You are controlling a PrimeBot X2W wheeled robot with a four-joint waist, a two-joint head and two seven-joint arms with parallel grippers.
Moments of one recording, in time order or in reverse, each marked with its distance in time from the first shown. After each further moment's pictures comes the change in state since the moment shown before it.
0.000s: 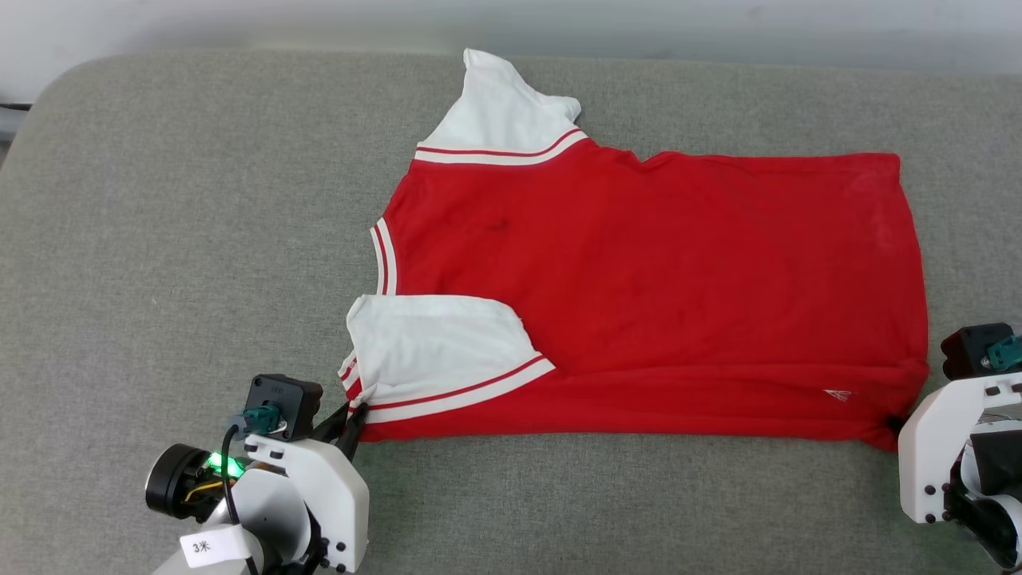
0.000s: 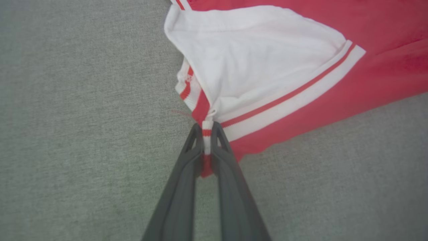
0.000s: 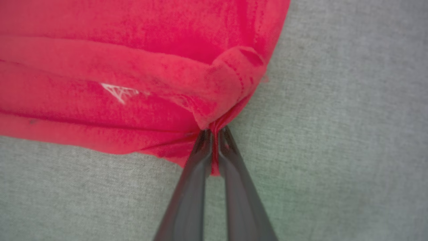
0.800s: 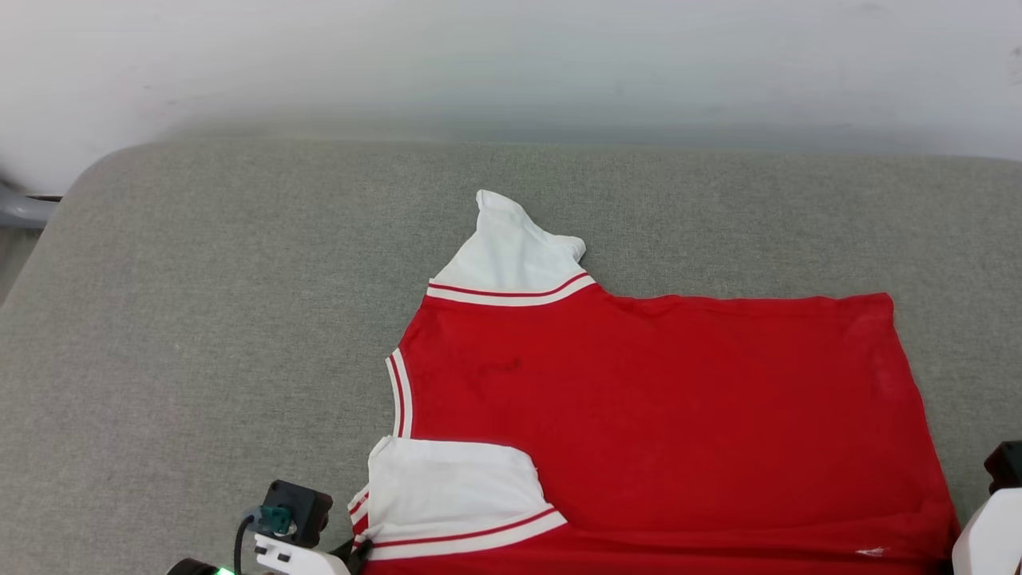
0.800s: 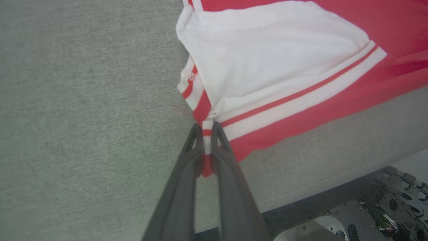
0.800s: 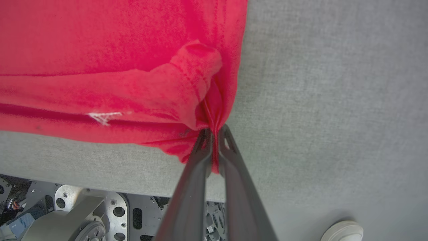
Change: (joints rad) left arm 0.179 0.066 -0.057 -0.036 -0.074 -0.009 0.079; right arm 0.243 -0.077 -0.075 -0.171 0.135 0.000 0.185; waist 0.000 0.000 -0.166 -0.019
